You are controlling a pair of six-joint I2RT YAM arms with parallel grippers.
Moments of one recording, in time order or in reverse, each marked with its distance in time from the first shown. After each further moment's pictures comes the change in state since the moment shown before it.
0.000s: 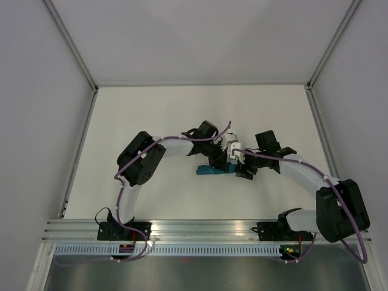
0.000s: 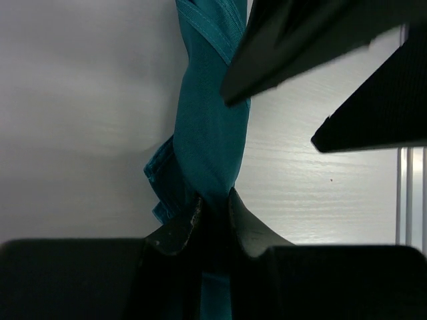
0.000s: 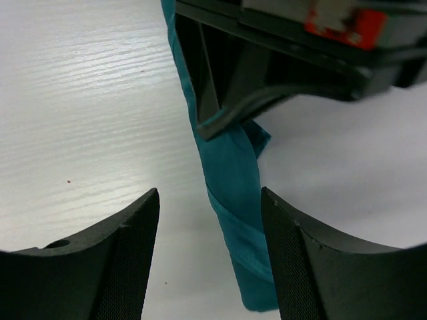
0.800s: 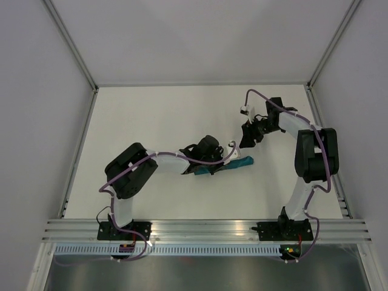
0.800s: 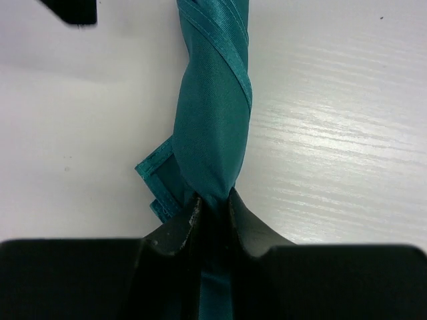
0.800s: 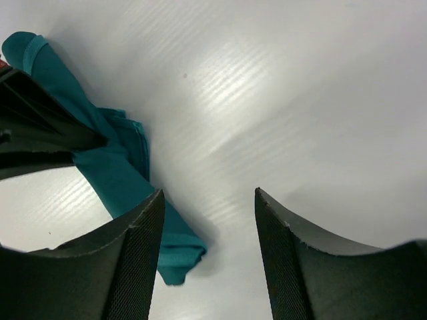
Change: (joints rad) left arm -0.156 -0.202 -0.287 0.281 -0.540 0.151; right arm -0.188 0.618 0.625 -0.286 -0.133 0.238
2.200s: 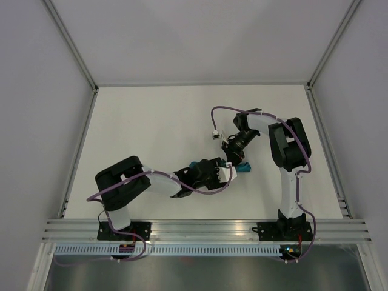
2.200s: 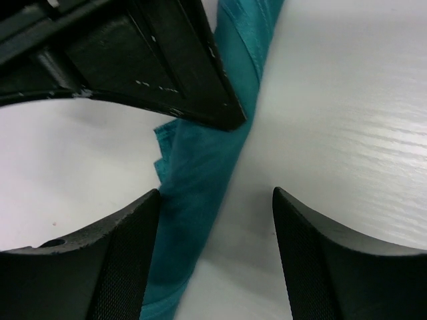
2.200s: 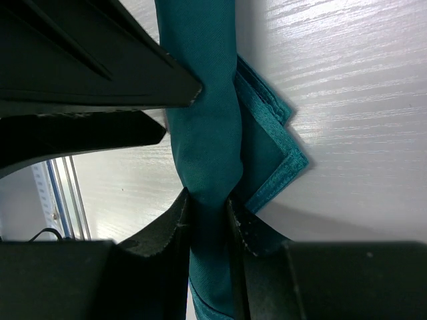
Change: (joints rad) left arm -0.158 -0.149 -0.304 0.321 -0.361 0.070; right arm 0.225 0.235 0.141 -0.439 -0.011 -0.325
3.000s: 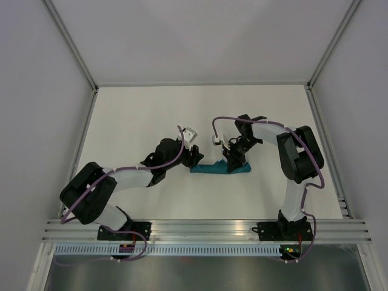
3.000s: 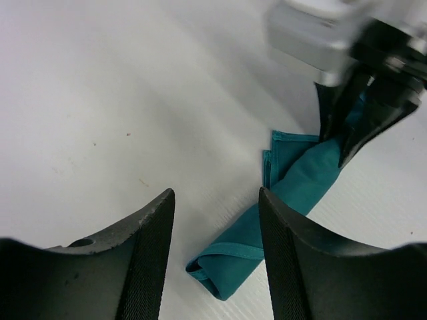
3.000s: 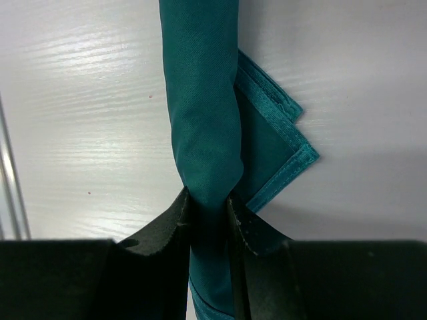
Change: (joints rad) left arm 0.401 -0.273 -0.151 0.048 0.256 -0.573; right arm 0.036 -0.250 -0.283 0.317 0.075 -0.019
